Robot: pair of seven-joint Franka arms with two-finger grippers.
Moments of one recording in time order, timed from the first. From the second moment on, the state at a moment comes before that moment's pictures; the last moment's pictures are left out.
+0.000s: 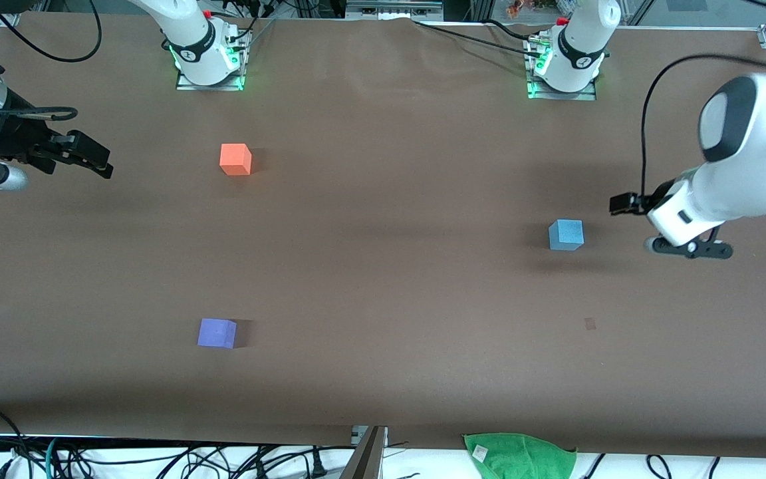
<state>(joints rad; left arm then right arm) 0.05 0.24 -0.11 -1.78 0.02 1.80 0.01 0.32 0.08 -0.22 -1.49 0.03 1.56 0.18</state>
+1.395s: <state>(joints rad) 0.01 0.44 -0.13 -2.11 0.02 2.30 0.02 0.31 0.08 -0.23 -1.49 0.03 1.56 0.18</state>
